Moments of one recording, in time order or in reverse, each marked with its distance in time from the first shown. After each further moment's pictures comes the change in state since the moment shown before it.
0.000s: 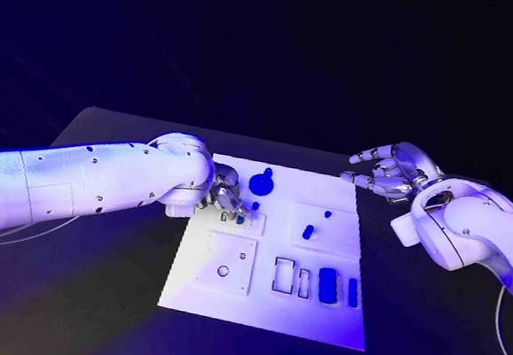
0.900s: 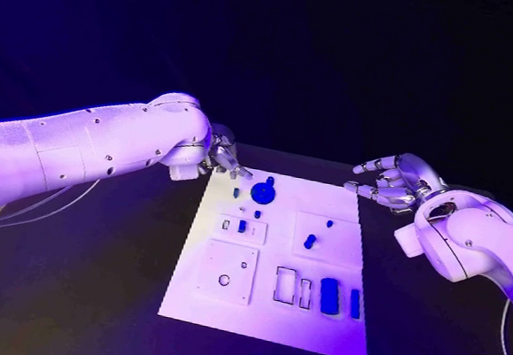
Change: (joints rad) left arm 0.090 0.053 0.069 -0.187 0.056 -0.011 0.003; left_hand 0.146 0.042 -0.065 -0.001 0.011 -0.174 0.098 -0.182 -0.093 -0.170 0.084 -0.149 -0.217 0.002 0.063 -0.031 0.000 0.000 -0.072 0.054 -0.062 -0.111; right arm -0.002 0.003 0.000 -0.015 0.000 0.000 0.001; right_hand -0.004 -0.004 0.000 0.000 -0.004 0.000 0.000 0.004 -0.001 0.000 0.000 0.000 0.000 0.000 0.000 0.000 0.000 0.000 0.000 0.000 0.000 0.000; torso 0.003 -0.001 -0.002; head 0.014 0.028
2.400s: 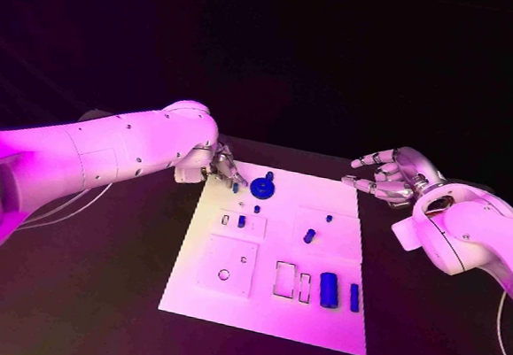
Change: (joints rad) left arm -0.025 0.127 -0.049 -0.209 0.016 0.090 0.005; left_hand 0.027 0.044 -0.023 -0.004 0.000 0.028 -0.003 -0.008 -0.029 0.000 0.000 0.020 0.009 0.000 0.000 0.000 0.000 0.000 0.000 0.007 0.000 0.014; right arm 0.000 0.005 0.000 0.000 0.000 0.000 0.003; right_hand 0.000 0.000 0.000 0.000 0.000 0.000 0.000 0.000 -0.001 0.000 0.000 0.000 0.000 0.000 0.000 0.000 0.001 0.000 0.000 0.000 0.000 0.000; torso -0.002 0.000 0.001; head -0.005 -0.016
